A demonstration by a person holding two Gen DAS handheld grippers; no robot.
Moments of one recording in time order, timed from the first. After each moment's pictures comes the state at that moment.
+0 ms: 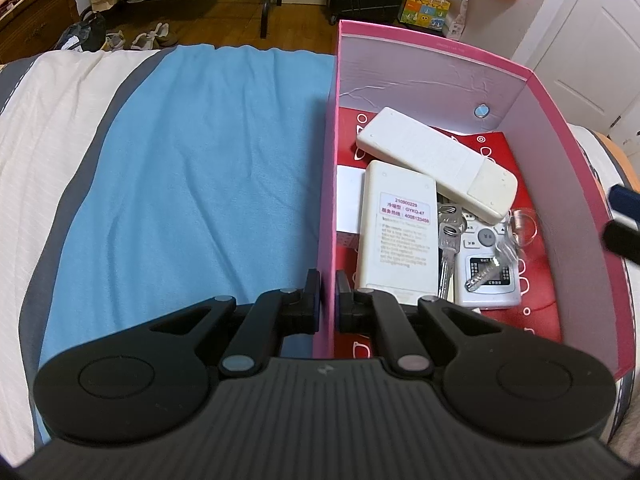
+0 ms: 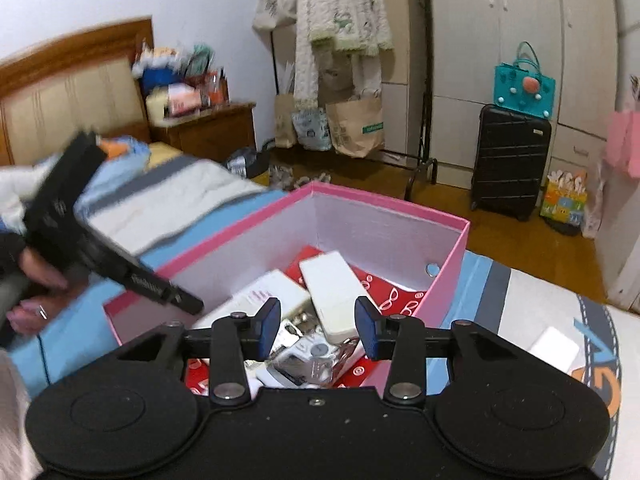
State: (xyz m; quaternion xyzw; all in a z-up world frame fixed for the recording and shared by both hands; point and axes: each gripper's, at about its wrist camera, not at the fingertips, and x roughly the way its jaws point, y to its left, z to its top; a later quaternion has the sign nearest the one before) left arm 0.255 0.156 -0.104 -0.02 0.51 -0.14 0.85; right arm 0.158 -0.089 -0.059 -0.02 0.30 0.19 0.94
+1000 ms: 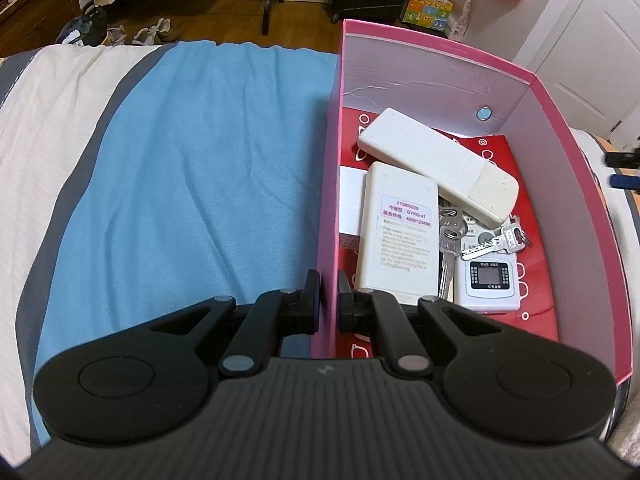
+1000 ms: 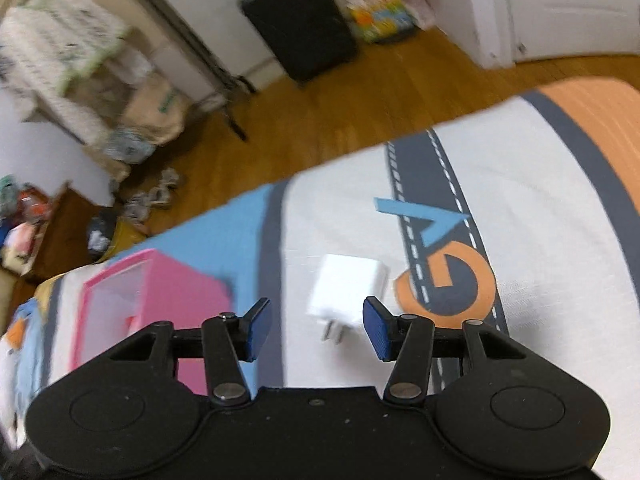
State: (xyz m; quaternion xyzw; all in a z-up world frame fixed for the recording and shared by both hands) left arm 0.256 0.159 -0.105 -0.03 0.51 -0.14 0.85; right arm 0.257 -0.289 -0.108 0.27 0.46 -0.05 0.84
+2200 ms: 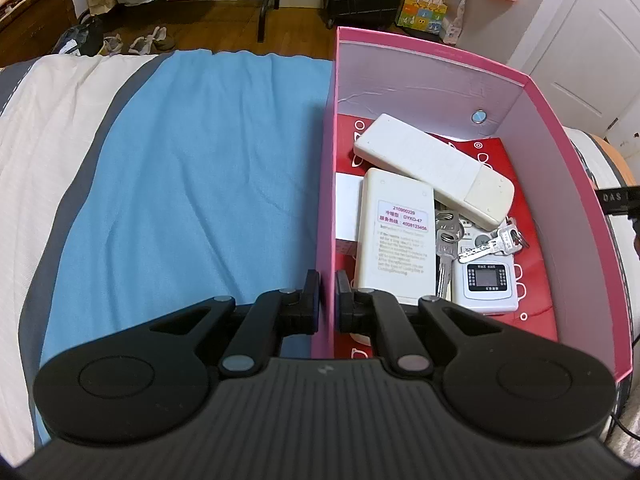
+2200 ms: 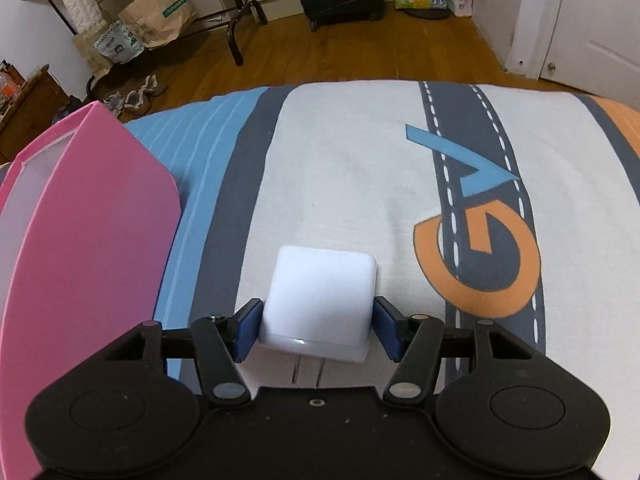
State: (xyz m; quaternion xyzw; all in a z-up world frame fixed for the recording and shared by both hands) left arm 0.255 0.158 -0.102 -0.02 0.51 -0.14 0.85; right arm 0.268 -0.245 -0.156 0.11 0.53 -0.03 0.84
